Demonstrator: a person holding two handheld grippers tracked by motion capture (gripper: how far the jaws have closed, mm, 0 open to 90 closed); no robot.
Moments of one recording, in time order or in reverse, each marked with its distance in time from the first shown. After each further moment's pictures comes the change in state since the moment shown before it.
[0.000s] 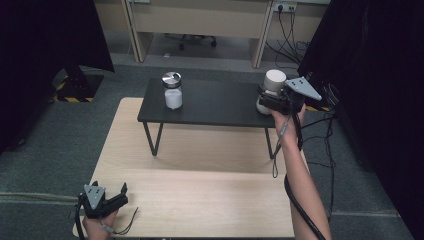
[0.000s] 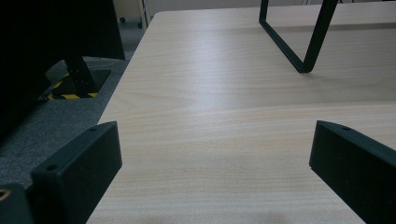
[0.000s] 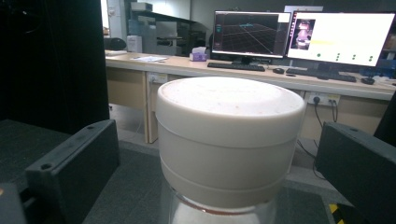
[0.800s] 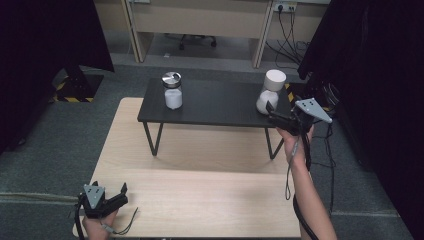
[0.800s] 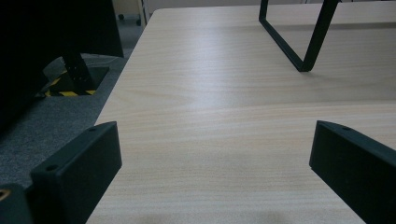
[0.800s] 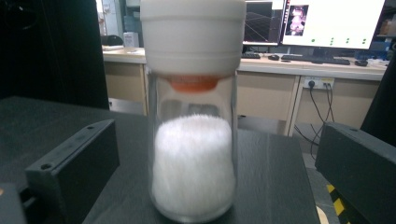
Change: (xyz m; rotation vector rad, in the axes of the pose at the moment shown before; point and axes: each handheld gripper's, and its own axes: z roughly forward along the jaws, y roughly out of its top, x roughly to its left) left arm 0.002 0.001 0.001 0.009 -0.007 -0.008; right arm -0.010 -0.036 -0.045 0.025 -0.010 0.036
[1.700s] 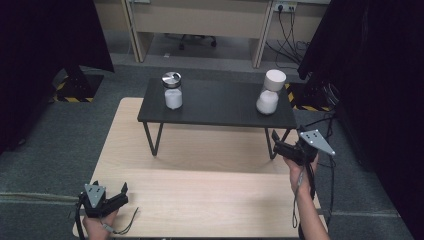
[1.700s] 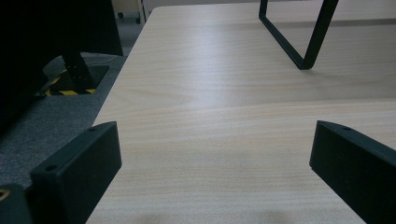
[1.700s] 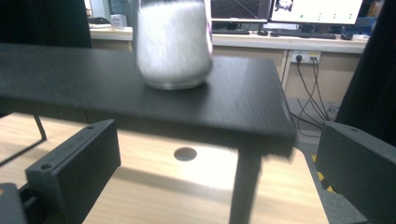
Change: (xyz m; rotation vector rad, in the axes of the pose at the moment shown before) left arm -0.001 0.002 0.002 0.012 0.003 0.005; right arm -0.002 -0.065 -0.052 0.063 -0.047 0.007
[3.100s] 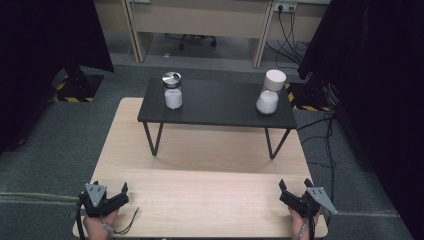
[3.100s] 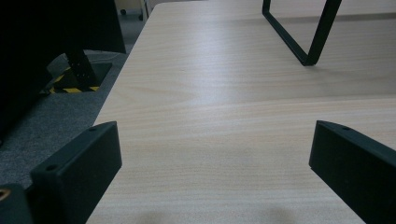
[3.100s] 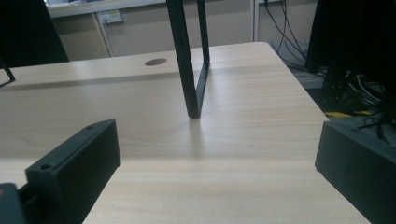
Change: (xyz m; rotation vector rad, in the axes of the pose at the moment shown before) left arm -0.003 0.002 0.001 0.015 0.013 0.011; right arm 0.005 -0.136 -0.076 0.090 -0.108 0.168
